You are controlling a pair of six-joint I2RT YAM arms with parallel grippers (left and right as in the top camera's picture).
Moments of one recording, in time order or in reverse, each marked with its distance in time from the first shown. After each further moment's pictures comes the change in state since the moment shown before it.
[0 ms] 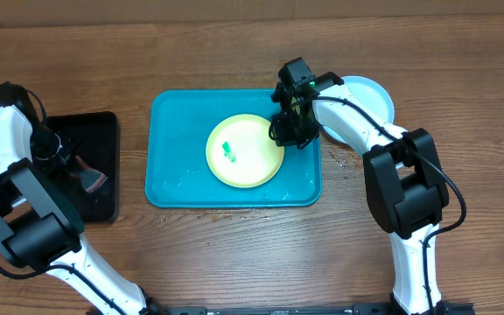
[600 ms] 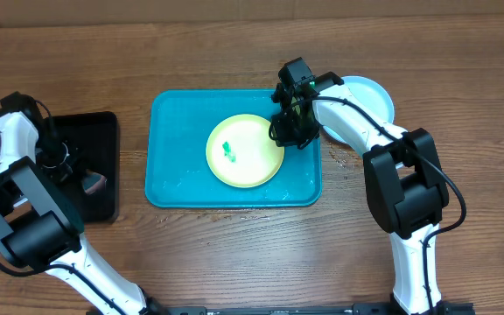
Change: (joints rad) left arm 0.000 0.000 -0.058 -0.003 -0.002 0.003; right arm 0.000 0.000 0.000 -0.005 0.000 0.000
